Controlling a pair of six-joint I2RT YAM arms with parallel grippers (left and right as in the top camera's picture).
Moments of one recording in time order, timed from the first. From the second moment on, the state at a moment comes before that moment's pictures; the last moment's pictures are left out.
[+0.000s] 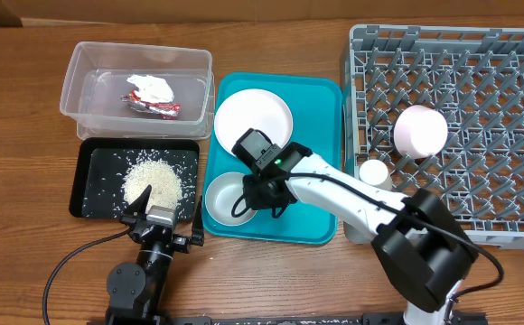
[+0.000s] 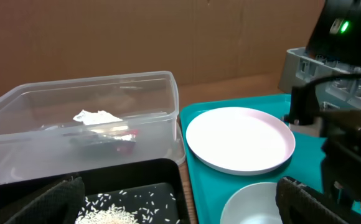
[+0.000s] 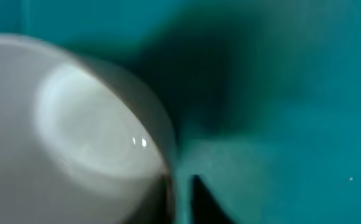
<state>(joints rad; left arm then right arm) -0.11 0.02 0.01 -0.07 0.09 0.06 0.80 1.94 1.35 -0.78 -0.11 0.68</state>
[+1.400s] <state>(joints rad) -0.11 0.02 0.01 -0.07 0.09 0.06 -0.08 1.53 1.35 -0.94 1.19 0.64</state>
